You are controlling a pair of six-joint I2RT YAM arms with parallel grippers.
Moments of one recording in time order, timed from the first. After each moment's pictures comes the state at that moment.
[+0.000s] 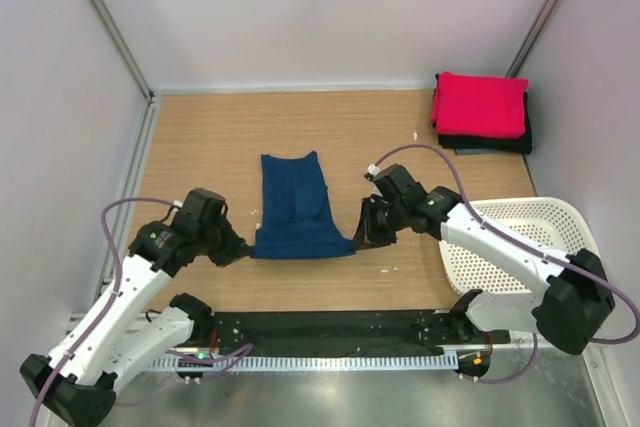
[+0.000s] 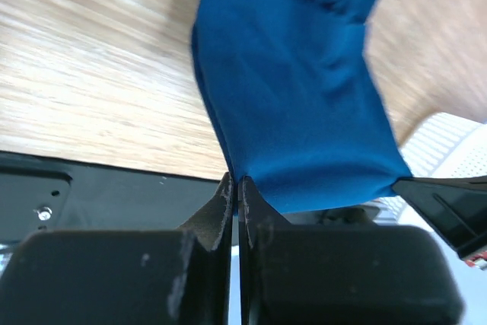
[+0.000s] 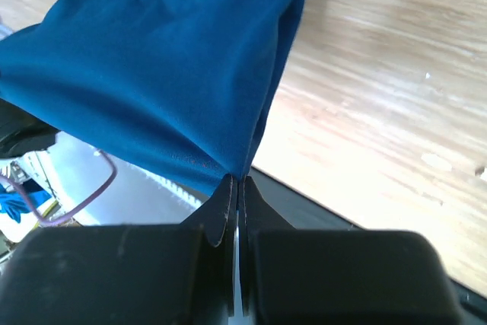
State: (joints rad) left arm -0.50 0.78 0.78 -1.03 0.03 -1.16; right arm 0.71 1.25 0.88 -0.62 -0.33 0.74
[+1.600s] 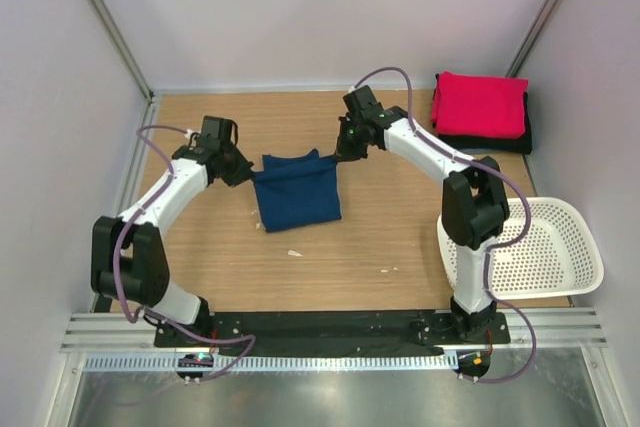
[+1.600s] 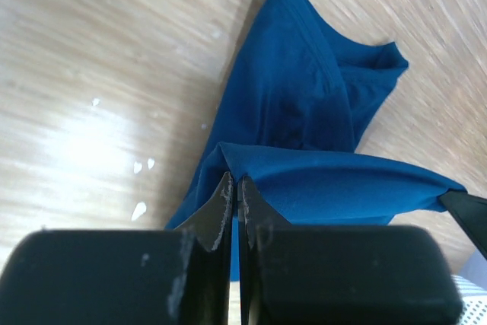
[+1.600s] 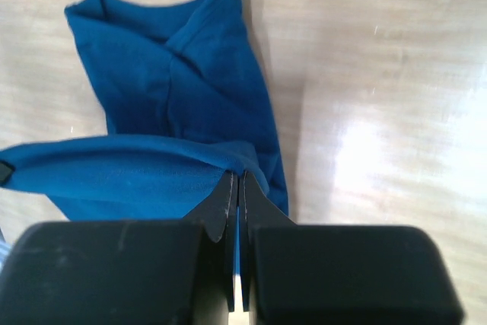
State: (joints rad) left arm -0.21 1.50 1.11 -0.55 -0.01 -0.88; right arm 0.51 1.97 1.67 -0.63 -0.11 0.60
